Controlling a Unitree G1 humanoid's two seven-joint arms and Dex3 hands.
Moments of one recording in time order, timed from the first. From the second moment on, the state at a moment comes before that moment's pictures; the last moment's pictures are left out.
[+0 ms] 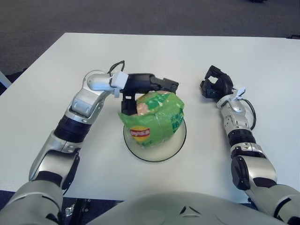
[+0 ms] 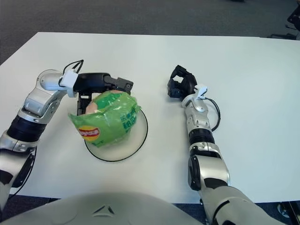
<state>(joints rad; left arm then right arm) -0.58 0.49 -0.29 -0.04 -0.32 -0.13 -1.17 -0.52 -0.17 -0.19 0.77 0.20 -0.28 0.27</state>
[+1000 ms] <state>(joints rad) -0.68 0.49 -0.36 0.23 0.00 -0.85 -1.20 -0.50 -0.19 -0.18 0.73 0.20 -0.24 0.33</state>
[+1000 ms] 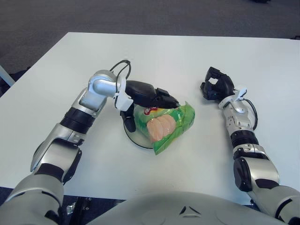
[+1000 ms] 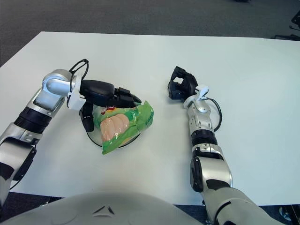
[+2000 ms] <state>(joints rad) -0.77 0.48 -0.33 0.40 0.21 -1.16 -0.78 -0.51 -0.20 -0.17 0.77 0.17 -0.30 0.28</state>
